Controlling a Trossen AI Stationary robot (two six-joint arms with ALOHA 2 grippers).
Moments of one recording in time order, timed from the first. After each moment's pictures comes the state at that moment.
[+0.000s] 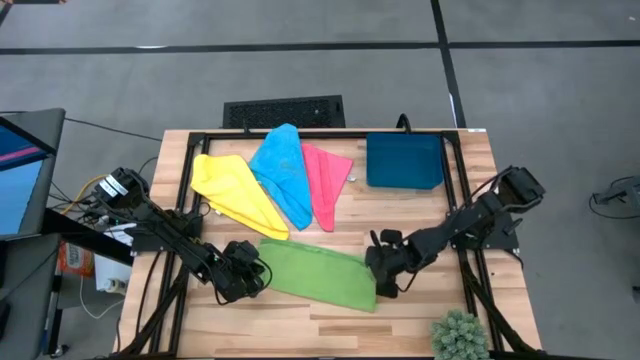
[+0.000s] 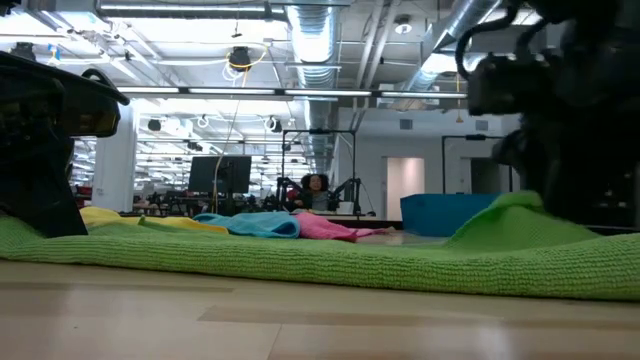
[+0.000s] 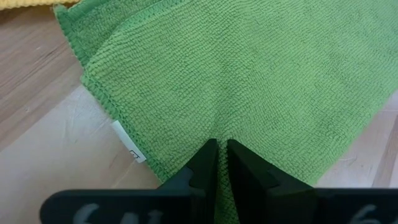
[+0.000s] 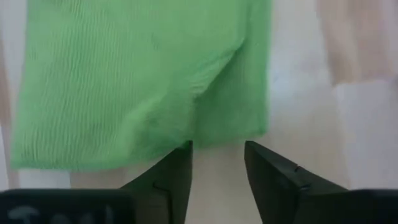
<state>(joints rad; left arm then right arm) -0.71 1.53 0.50 -0.18 -0.47 -1.40 0.46 1.61 0.82 -0.43 0.14 0.56</state>
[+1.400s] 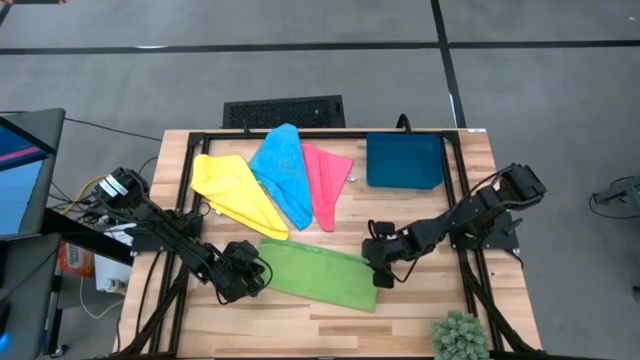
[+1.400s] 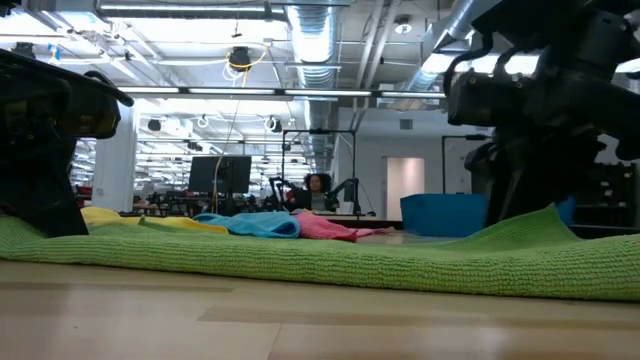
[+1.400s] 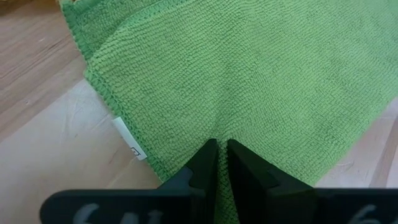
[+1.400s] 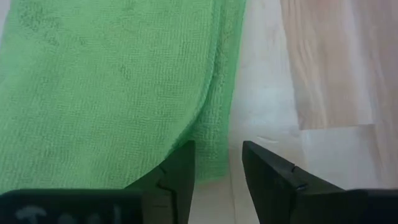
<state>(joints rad) -0.71 1.53 0.50 -0.17 -0.47 -1.44 0.38 1.59 0.72 -0.24 0.11 0.39</state>
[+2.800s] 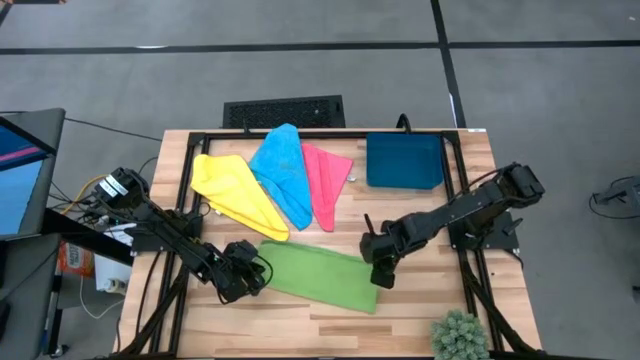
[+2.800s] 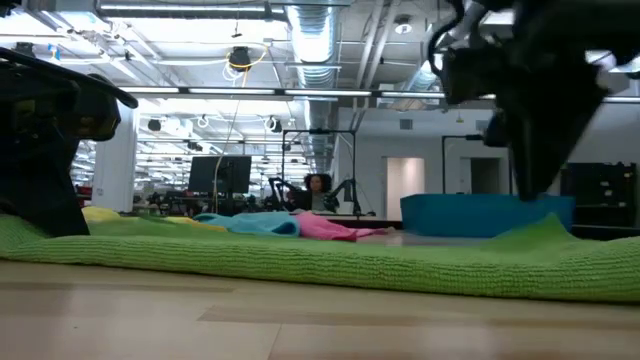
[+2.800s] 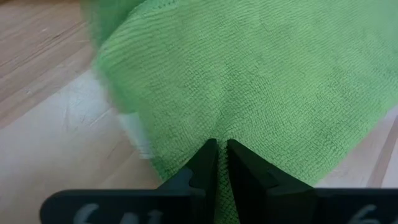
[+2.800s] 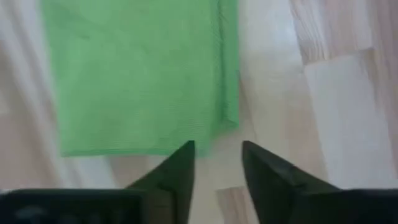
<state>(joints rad) -0.71 1.53 0.50 -0.17 -0.47 -1.49 0.34 1.60 0.97 -0.70 -0.05 0.60</state>
